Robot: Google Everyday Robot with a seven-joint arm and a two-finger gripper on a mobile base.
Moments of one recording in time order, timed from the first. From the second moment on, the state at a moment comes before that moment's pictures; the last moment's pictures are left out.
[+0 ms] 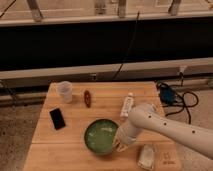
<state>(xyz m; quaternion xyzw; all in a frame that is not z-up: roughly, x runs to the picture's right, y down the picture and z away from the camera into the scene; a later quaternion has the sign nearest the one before) 0.060 0.299 0.712 -0.30 -0.34 -0.32 0.83</state>
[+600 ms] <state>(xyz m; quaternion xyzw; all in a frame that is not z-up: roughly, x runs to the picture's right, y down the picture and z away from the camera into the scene) 0.010 0.312 0.701 -0.29 -0.32 -0.38 0.81</state>
